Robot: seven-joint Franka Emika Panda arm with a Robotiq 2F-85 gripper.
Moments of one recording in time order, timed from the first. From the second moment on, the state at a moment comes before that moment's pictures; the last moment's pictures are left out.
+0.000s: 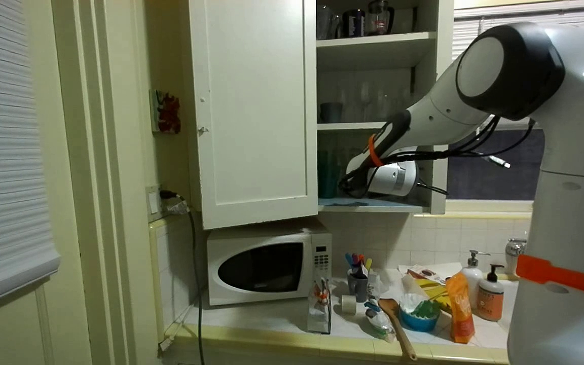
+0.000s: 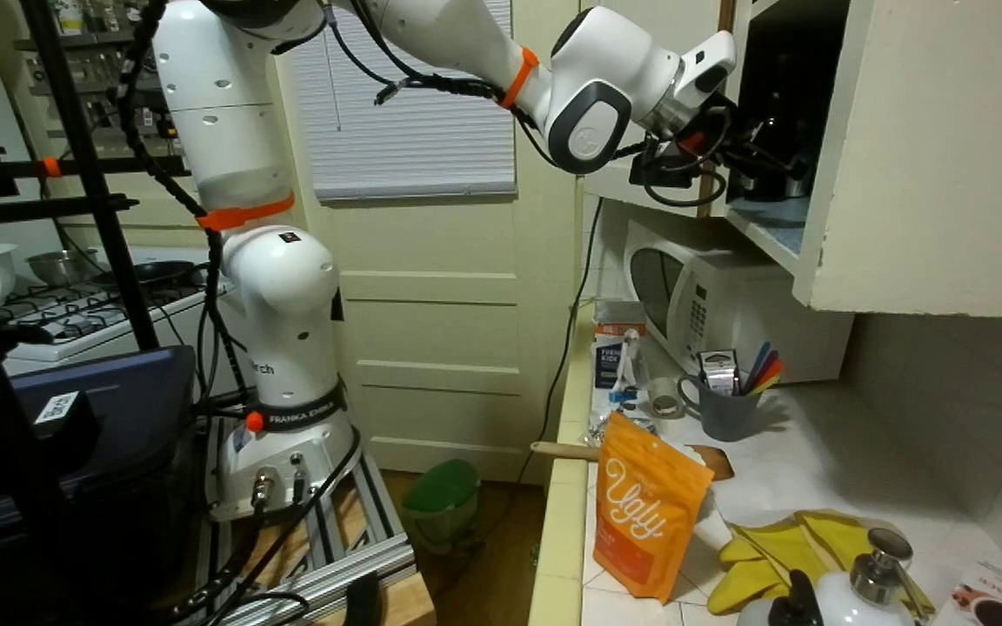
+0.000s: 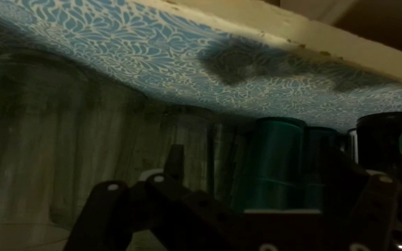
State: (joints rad) arm 0.24 -0.09 -0.65 -2.28 0.14 3.26 -0.30
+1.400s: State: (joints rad) arm 0.45 -0.11 -0.82 -2.30 -0.03 3.42 -0.17
